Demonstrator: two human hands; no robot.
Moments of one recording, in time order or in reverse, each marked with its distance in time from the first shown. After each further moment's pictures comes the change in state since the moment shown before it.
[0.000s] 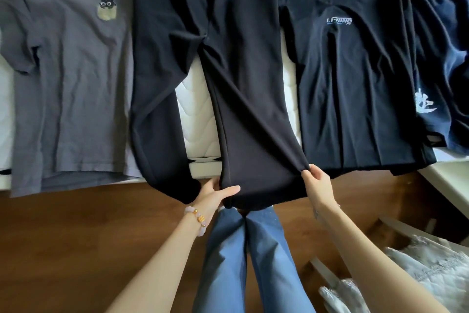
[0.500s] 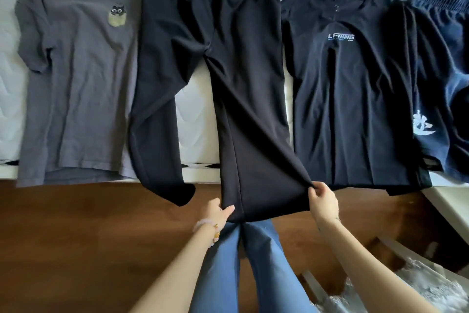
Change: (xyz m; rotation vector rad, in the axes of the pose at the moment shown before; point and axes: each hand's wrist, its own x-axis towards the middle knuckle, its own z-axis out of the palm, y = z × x) left_hand 0.013 -0.027 0.043 0.651 0.289 -0.093; right_hand 0.029 0.013 -0.043 -0.341 0.030 0.072
